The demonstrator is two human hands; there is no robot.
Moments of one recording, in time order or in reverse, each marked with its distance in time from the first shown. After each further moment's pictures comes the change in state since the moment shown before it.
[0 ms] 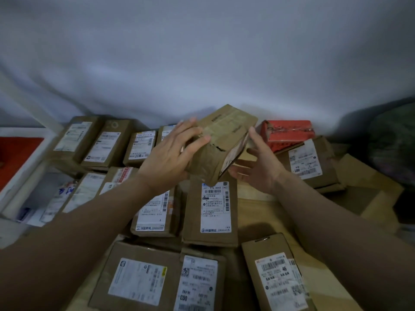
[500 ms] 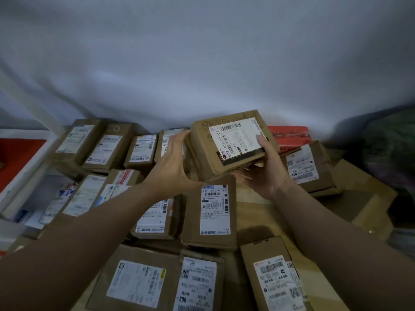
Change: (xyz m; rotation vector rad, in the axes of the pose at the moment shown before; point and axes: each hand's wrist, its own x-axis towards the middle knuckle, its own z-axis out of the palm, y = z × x) left_hand -0.001 0.023 -0.009 -0.575 -0.129 -0.623; right_hand -0.012 0.005 -0.005 0.149 0.025 -0.093
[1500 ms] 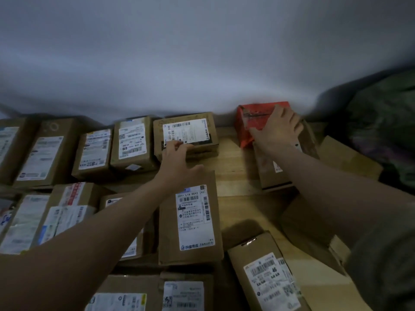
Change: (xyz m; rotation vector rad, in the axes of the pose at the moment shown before) left_hand 0.077 -0.012 0.091 -0.001 -0.252 -0.264; right_hand 0.090 -0.060 -0.055 -1.613 0.874 -0.415
